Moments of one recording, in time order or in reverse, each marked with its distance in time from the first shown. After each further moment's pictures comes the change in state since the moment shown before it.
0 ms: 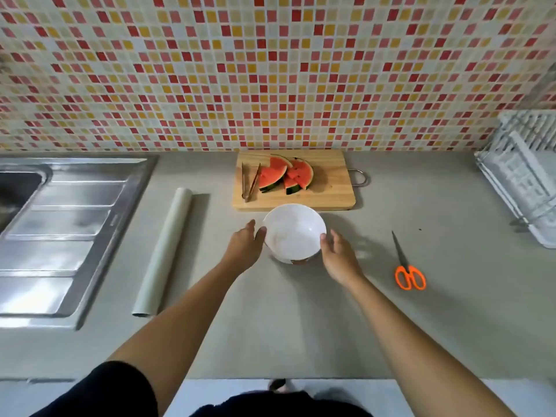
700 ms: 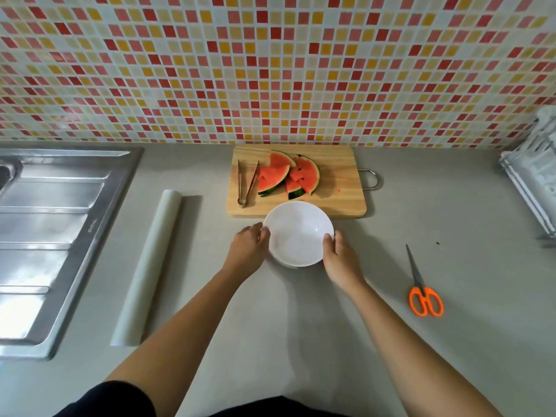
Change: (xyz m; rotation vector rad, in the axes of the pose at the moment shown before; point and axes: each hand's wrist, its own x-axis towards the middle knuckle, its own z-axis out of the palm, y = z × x) left_hand 0.051 0.001 0.010 -0.124 0.083 0.061; right_hand 0.054 -0.007 0.013 0.053 0.044 0.068
